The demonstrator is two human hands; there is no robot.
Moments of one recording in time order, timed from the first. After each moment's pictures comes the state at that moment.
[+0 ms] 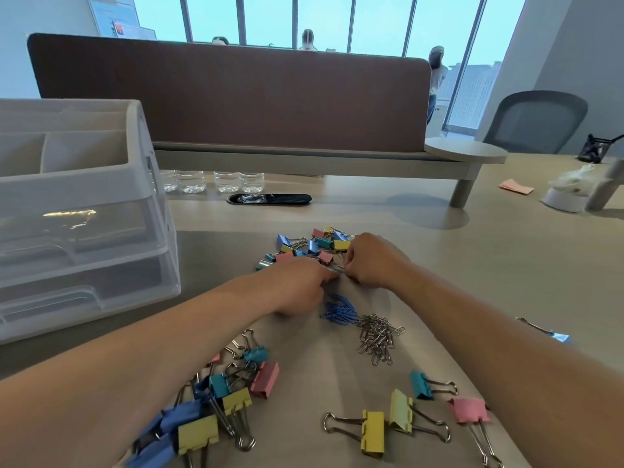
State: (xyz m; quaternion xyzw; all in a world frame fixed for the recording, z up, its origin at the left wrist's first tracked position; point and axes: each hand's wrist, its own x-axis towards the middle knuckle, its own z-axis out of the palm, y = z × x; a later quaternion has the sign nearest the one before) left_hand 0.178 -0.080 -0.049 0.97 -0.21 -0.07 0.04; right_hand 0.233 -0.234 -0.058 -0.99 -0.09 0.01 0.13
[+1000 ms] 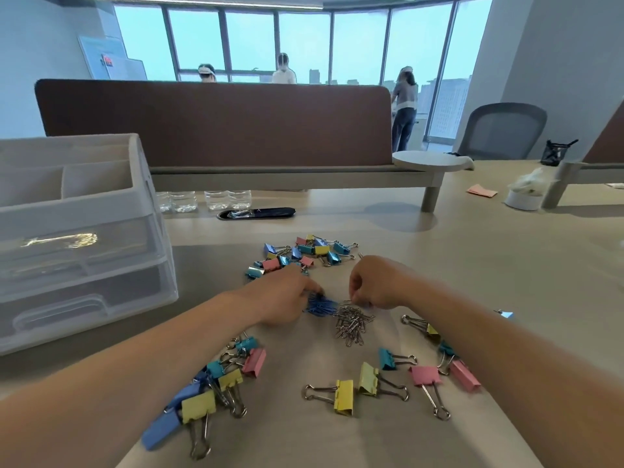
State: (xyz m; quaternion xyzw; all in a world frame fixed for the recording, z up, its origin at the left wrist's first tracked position) left_hand 0.147 -0.082 -0.049 0.97 -0.23 -0.07 0.09; right_hand 0.157 -0.275 -0.031 -0.98 -0.13 0.10 0.10
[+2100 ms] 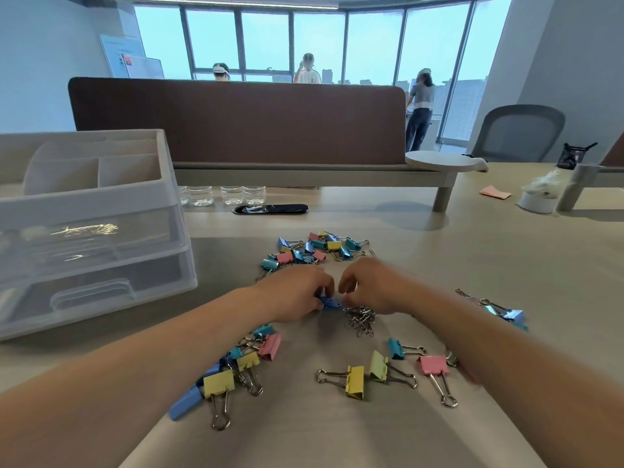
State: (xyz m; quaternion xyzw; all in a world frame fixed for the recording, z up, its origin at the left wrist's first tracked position) left_hand 0.127 -0.080 -0.047 0.96 -0.27 -0.02 0.08; right_hand 0.134 -0.252 -0.030 -0.97 -0.19 0.09 0.09
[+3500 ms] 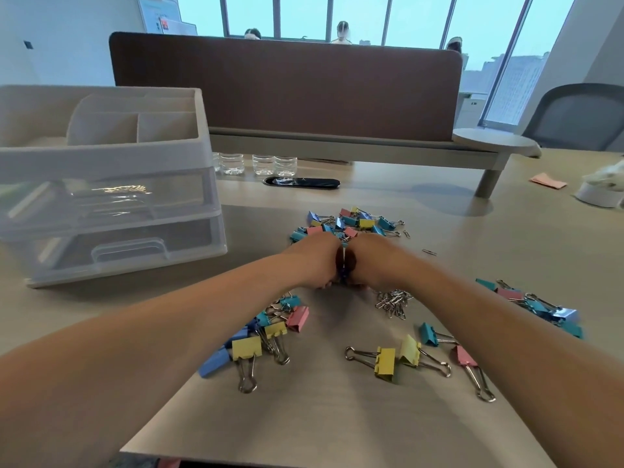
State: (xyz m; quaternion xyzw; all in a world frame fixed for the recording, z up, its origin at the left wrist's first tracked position) left_hand 0.138 -0.071 -0.051 0.97 -0.12 -0.05 0.18; right_hand 0.149 -0.201 -0.039 -0.96 -0.26 0.07 0.02
